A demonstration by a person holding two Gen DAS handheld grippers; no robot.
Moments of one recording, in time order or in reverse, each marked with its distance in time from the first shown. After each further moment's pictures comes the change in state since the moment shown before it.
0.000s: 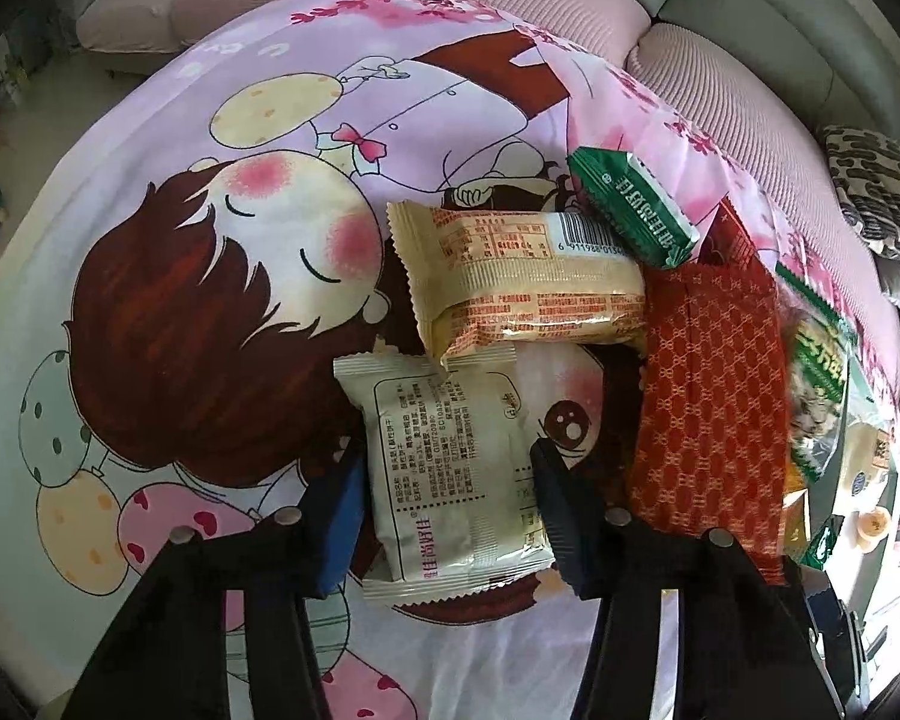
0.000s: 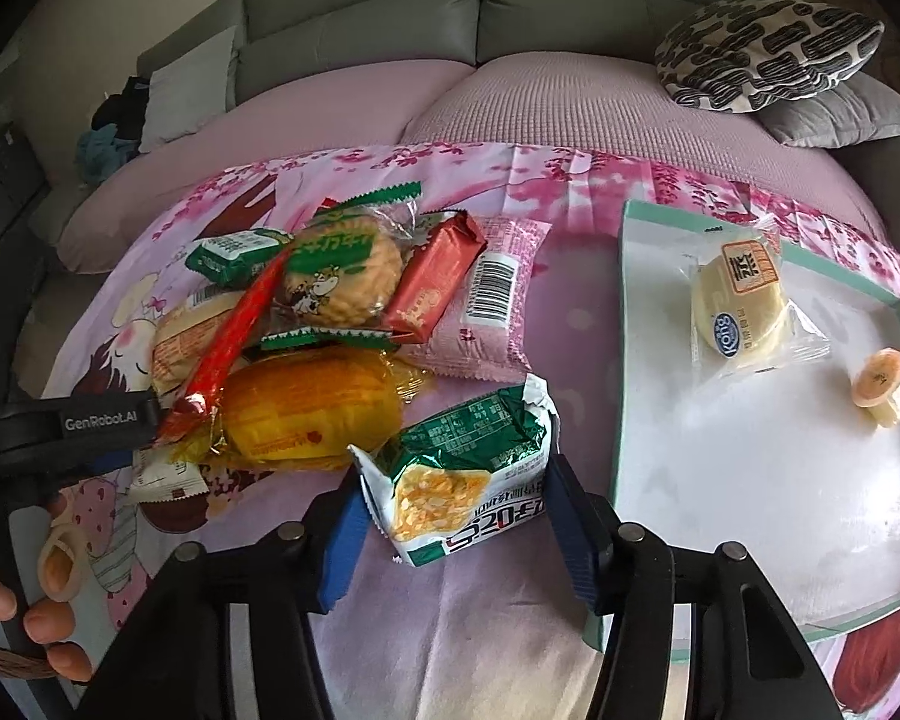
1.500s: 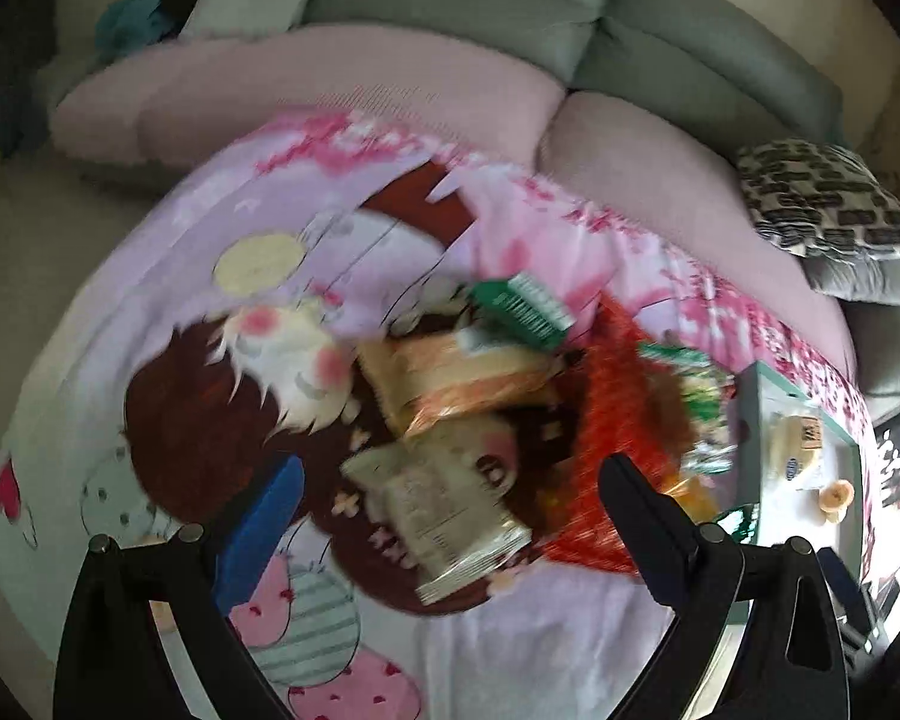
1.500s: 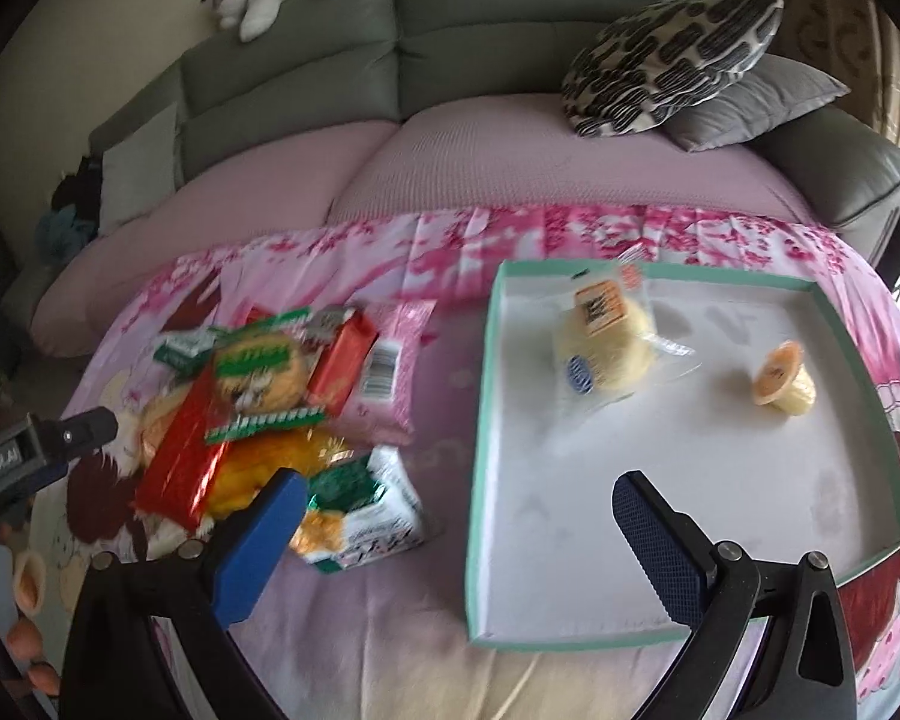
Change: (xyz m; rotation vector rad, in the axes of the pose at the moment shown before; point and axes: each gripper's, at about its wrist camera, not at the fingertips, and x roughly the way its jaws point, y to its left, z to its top) left arm -0.067 -0.004 -0.005 0.130 -0.198 -0.073; right arm -0.040 -0.034 0.006 0.109 -0.080 -0.067
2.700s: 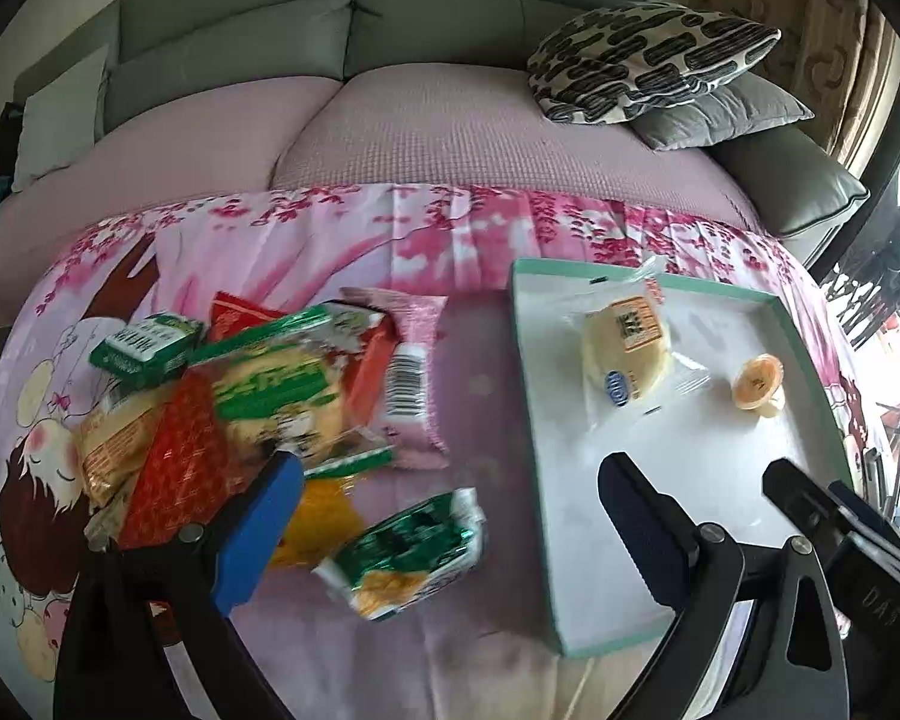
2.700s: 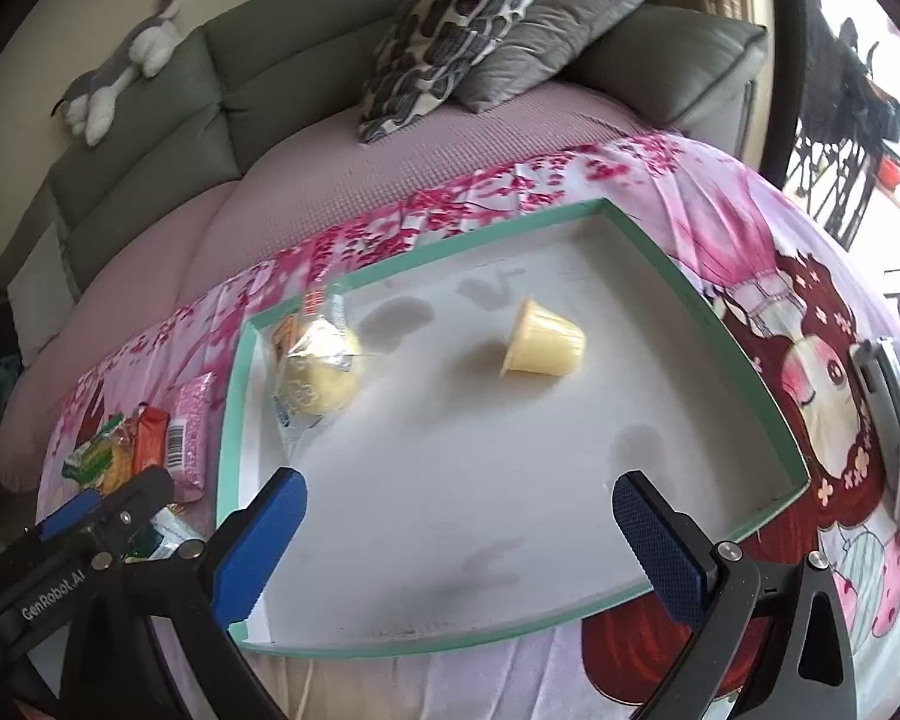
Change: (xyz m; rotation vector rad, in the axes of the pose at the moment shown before) left arm 0.015 -0.188 -0.045 0.421 -0.035 -0.108; right arm -0.023 -0.145 -0.006 0.324 -0.028 -0.123
